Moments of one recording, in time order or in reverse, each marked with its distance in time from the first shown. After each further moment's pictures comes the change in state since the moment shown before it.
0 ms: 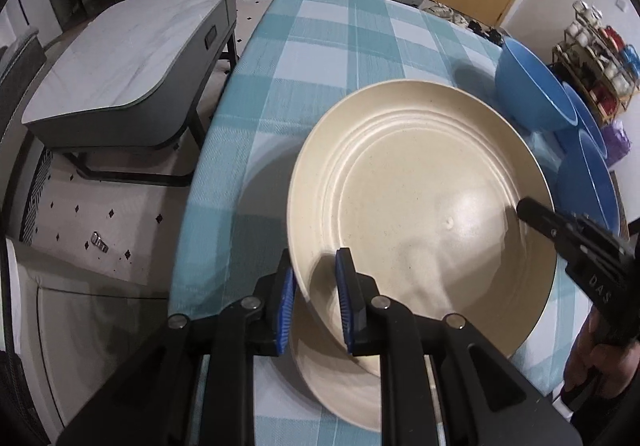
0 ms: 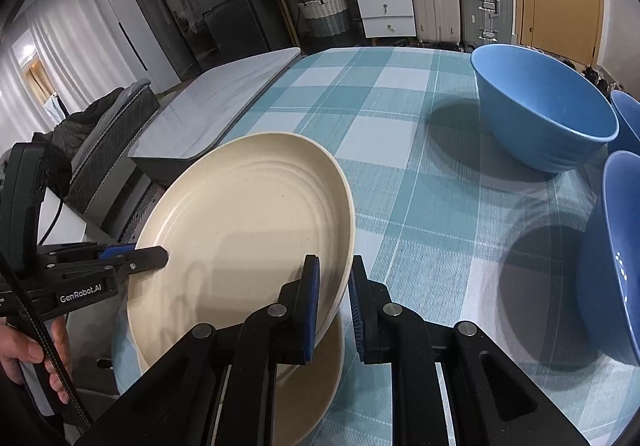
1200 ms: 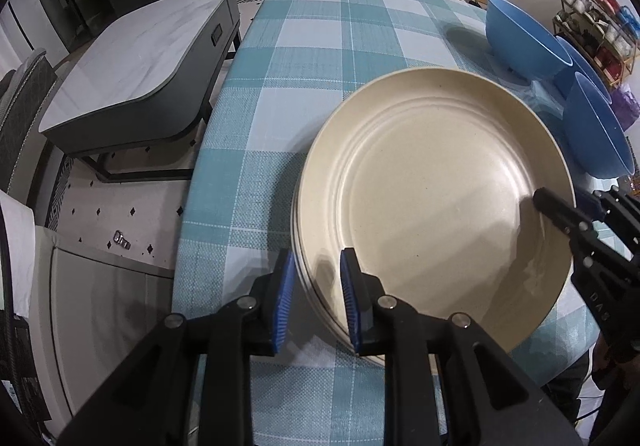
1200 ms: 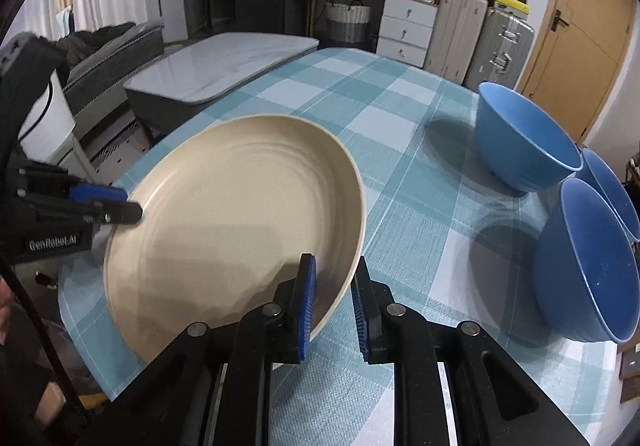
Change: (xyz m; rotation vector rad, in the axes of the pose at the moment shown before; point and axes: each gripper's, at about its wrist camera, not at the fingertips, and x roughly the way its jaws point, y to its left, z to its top) left arm -0.007 -0.010 -0.048 0.066 0.002 0.081; right arm -0.017 0.042 -0.062 -0.289 -0.016 -0.185
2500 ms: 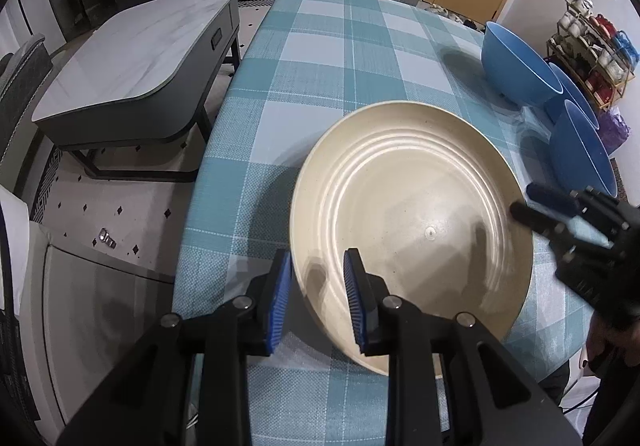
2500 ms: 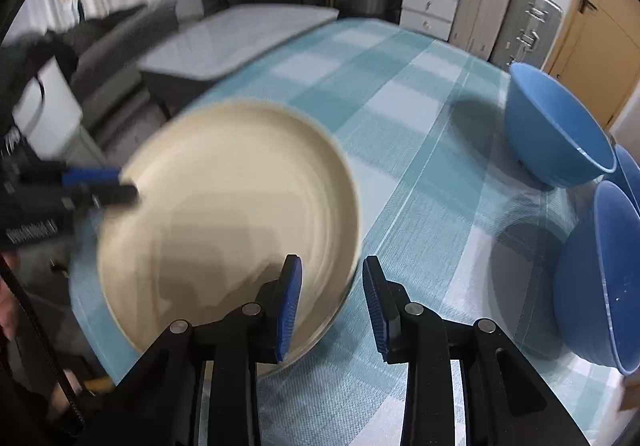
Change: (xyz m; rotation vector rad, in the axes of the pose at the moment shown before) left arm -0.011 0.013 0.002 -0.050 -0.036 -0.070; right arm 0.013 -0.017 0.018 0.017 0.089 0.100
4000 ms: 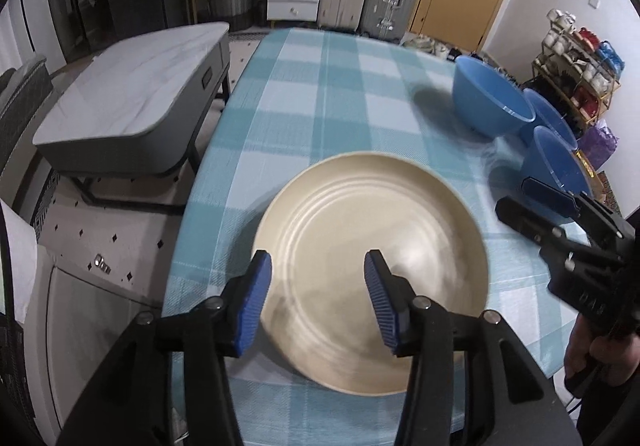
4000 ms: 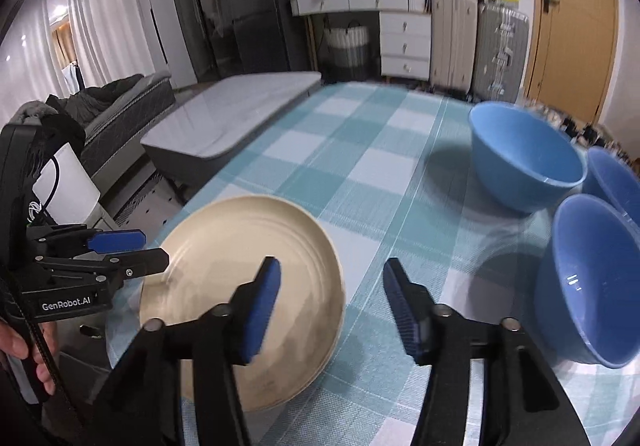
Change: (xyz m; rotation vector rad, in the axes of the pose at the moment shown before) left arm -0.033 -0.029 0.007 0.016 -0.145 -0.026; right arm -0.046 -0.010 0.005 0.102 -0.233 0.007
